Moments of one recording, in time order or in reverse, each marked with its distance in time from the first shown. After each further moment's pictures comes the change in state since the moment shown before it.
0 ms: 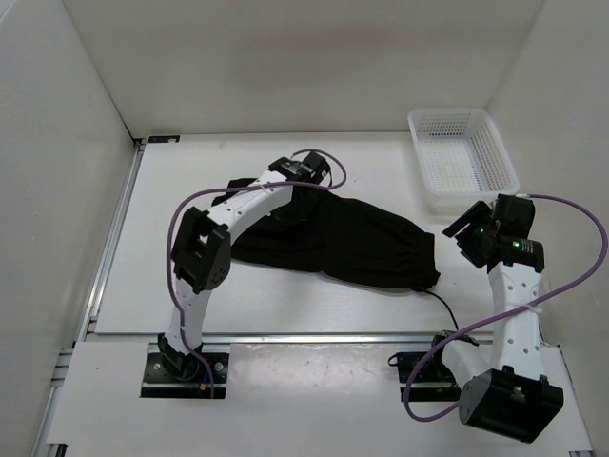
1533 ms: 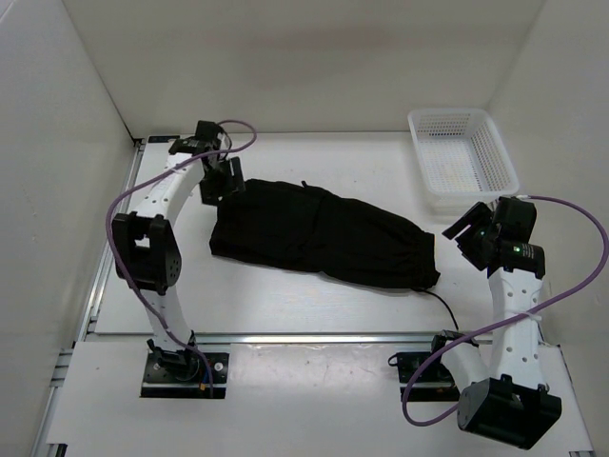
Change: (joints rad) left arm 0.494 -0.237 -0.156 0.131 0.442 0.224; right arm 0.000 -0.038 -0.005 -0.013 -0.001 -0.018
